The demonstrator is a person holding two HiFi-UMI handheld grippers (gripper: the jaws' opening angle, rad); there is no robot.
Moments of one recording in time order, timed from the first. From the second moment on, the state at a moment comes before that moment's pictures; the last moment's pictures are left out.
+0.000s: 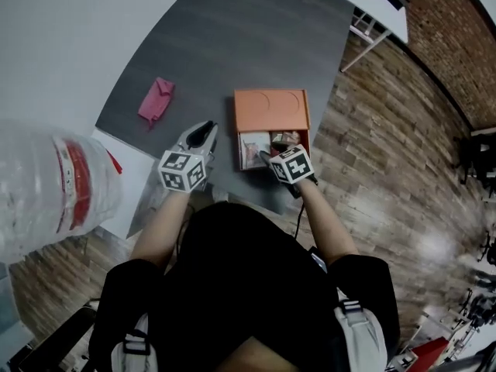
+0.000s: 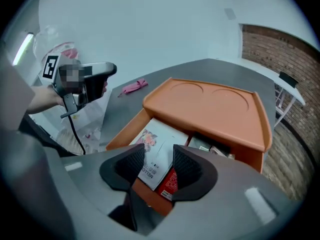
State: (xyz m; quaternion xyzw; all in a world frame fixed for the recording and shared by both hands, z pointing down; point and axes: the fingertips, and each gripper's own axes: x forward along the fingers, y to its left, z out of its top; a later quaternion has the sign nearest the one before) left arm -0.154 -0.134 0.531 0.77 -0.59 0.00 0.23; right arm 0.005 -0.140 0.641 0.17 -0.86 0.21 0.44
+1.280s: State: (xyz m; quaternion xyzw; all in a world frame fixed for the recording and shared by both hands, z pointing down) left arm -0.156 -0.096 0.579 0.75 -0.60 0.01 0.30; right arm -0.007 -0.138 0.671 0.11 -0.82 0.28 0.48
